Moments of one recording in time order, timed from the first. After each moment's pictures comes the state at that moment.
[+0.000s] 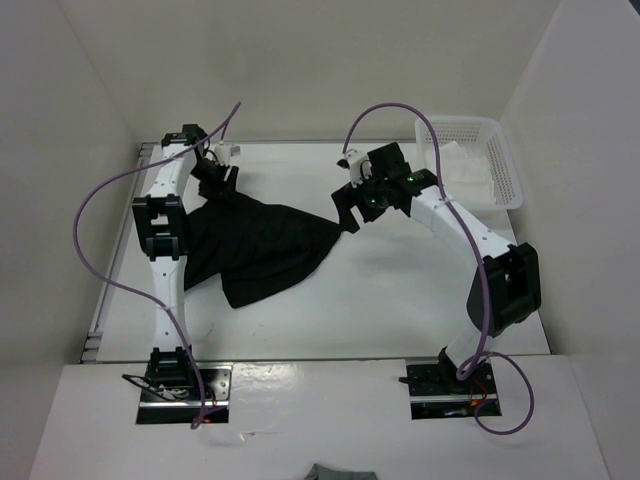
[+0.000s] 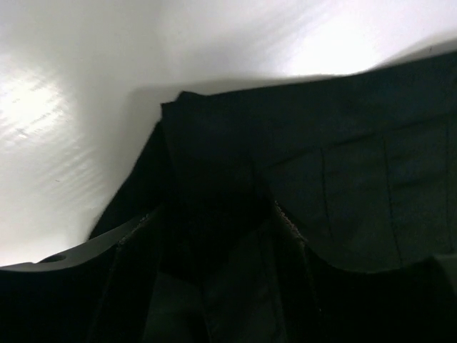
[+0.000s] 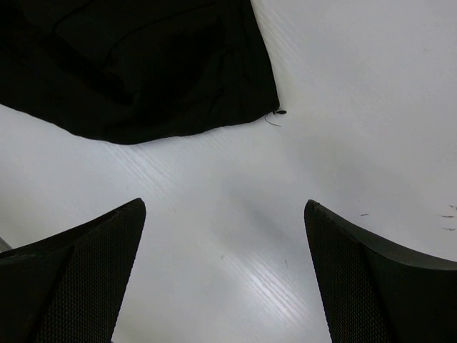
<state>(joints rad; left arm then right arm) 0.08 2.57 2.43 -1.22 0.44 0.38 0.44 1.64 1.43 -0.66 -0.28 -0.18</state>
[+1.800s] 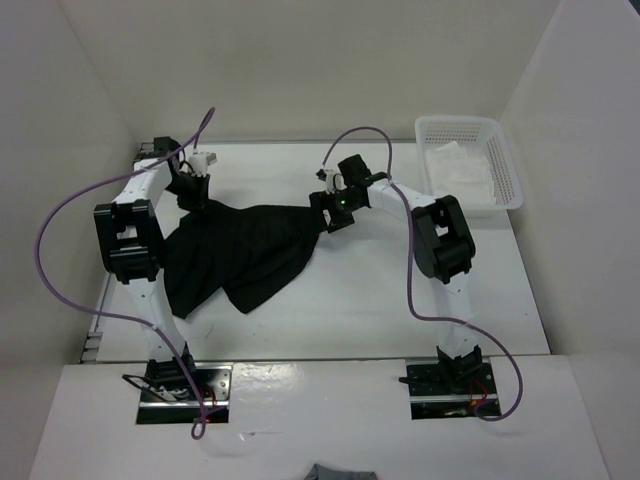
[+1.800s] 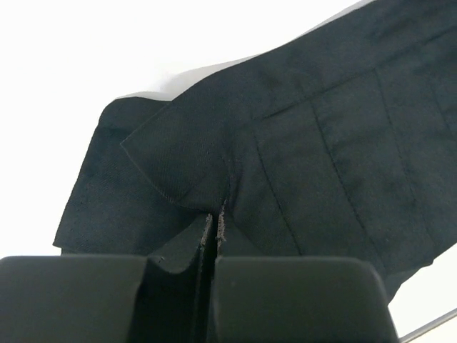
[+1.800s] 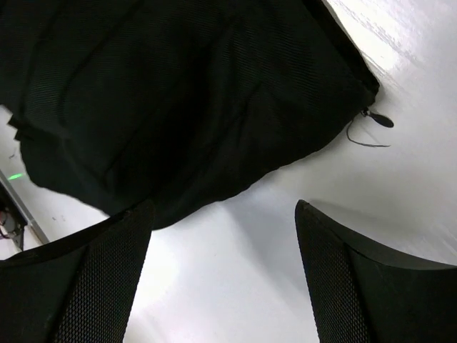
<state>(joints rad) 0.16 2.13 1.77 -0.90 0.42 0.33 0.44 2.17 1.64 -0.48 -0.59 0.10</state>
